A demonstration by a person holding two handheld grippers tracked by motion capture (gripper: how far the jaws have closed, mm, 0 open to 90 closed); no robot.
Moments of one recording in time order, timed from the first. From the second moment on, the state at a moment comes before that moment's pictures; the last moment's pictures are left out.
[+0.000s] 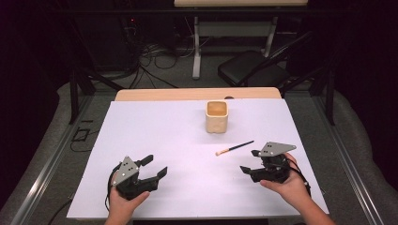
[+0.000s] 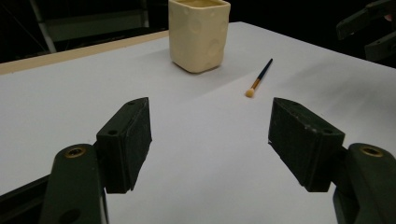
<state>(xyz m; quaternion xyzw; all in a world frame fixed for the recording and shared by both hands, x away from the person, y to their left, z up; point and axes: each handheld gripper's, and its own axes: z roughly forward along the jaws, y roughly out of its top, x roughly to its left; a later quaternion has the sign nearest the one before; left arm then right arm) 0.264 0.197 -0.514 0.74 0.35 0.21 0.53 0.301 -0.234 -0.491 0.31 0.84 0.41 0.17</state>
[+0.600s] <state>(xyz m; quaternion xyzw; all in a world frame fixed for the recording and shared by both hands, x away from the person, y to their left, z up) 0.264 0.197 -0.515 0.74 0.35 0.20 0.53 0.311 -0.228 -0.483 0.29 0.87 0.37 0.16</state>
